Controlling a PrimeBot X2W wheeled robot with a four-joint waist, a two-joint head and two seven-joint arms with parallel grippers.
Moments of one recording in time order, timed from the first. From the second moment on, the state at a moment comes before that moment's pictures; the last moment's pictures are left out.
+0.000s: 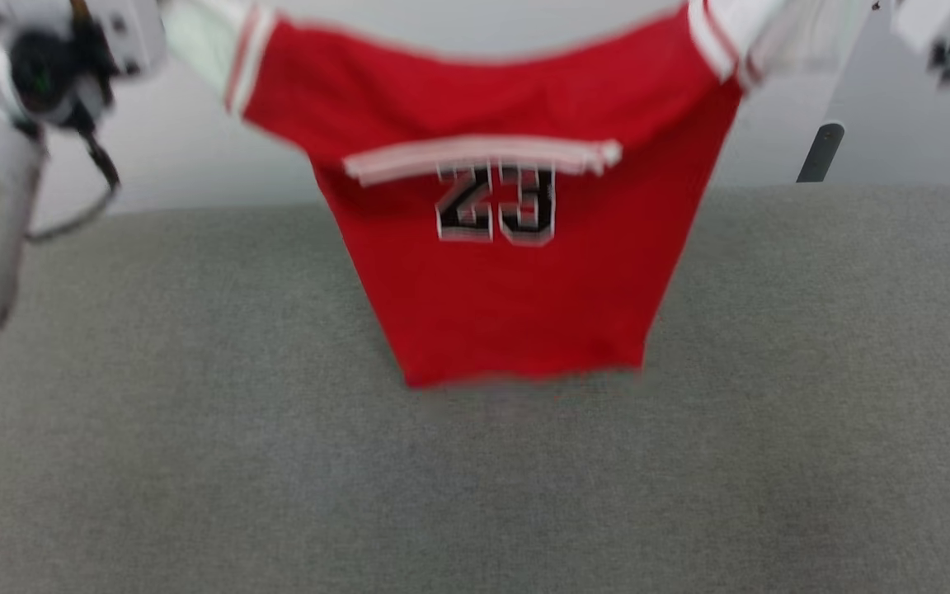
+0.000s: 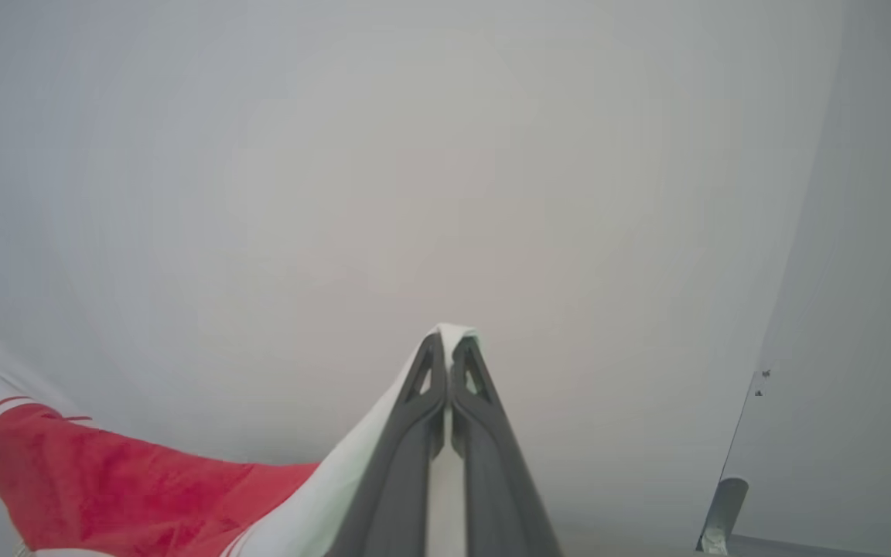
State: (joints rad) left arm -1.36 0.48 -0.60 0.84 -0.91 -0.01 0.61; right arm -1.14 -0.23 0.07 0.50 0.53 0.13 0.53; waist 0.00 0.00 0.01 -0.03
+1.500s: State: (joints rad) left arm -2.02 0.40 -0.58 1.00 -0.76 -0.01 0.10; right arm -1.89 -0.32 0.32 1.04 0.47 0.13 -0.22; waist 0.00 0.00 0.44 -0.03
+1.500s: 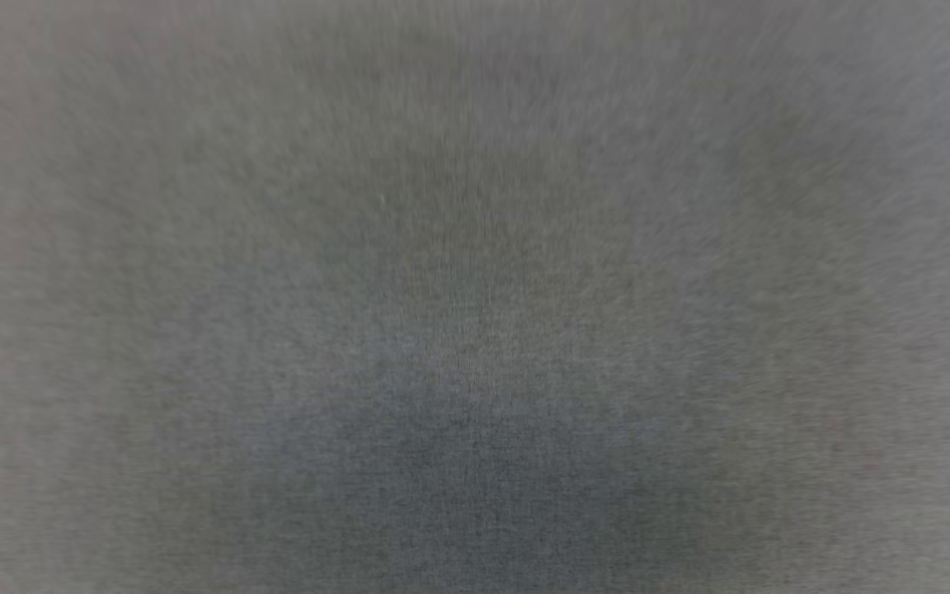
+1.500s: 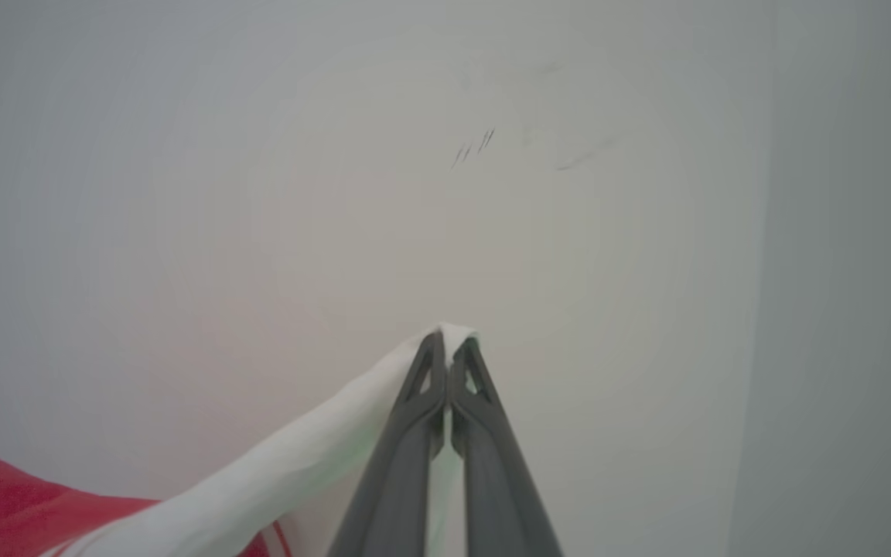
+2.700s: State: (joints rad) left arm -1.68 0.33 -0.63 1.18 -0.88 -0.13 0.17; right arm -1.50 -0.48 0.49 0.79 0.71 0.13 0.10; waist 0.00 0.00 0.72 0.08
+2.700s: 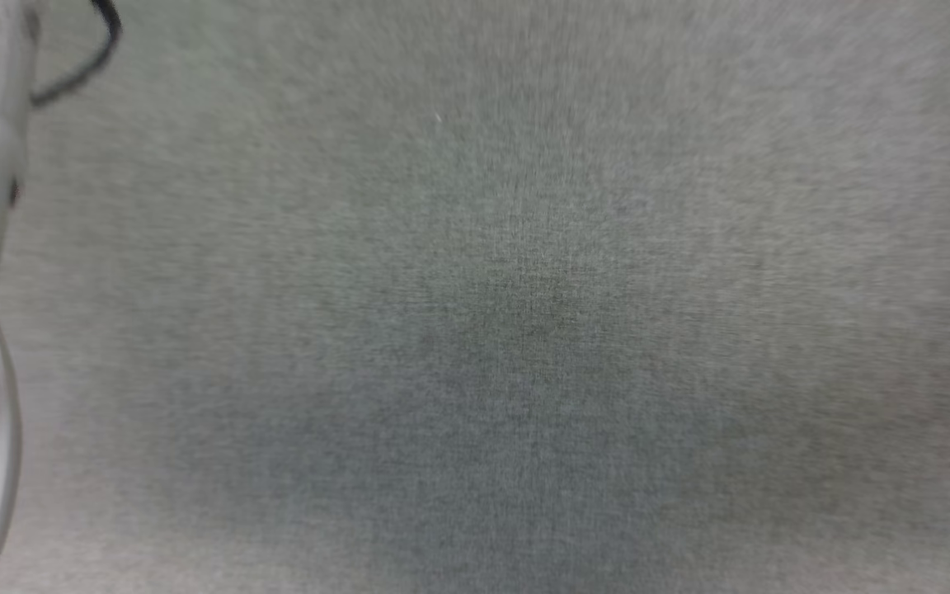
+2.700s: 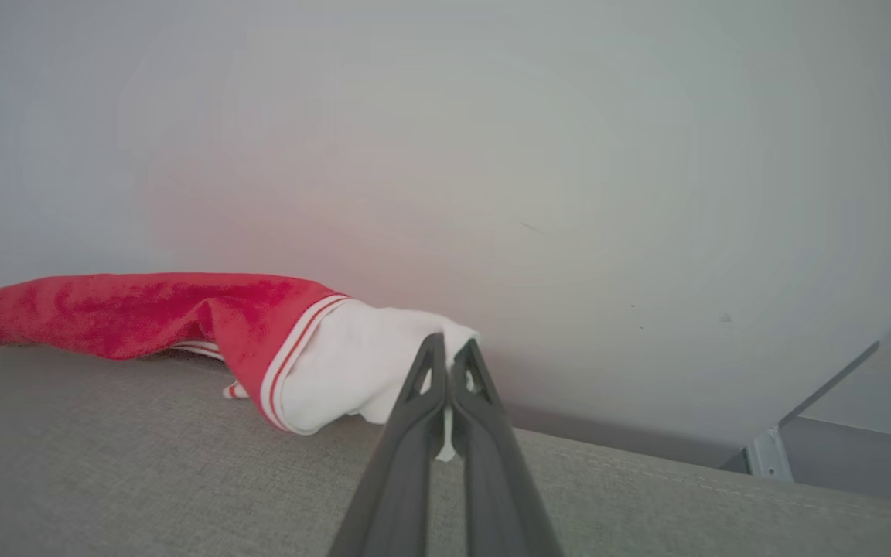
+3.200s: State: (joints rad) left arm -1.19 0.49 -0.66 0.89 -1.02 -0.12 0.26; right arm -0.94 -0.69 0.52 0.45 0.96 0.13 0.37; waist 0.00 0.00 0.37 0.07
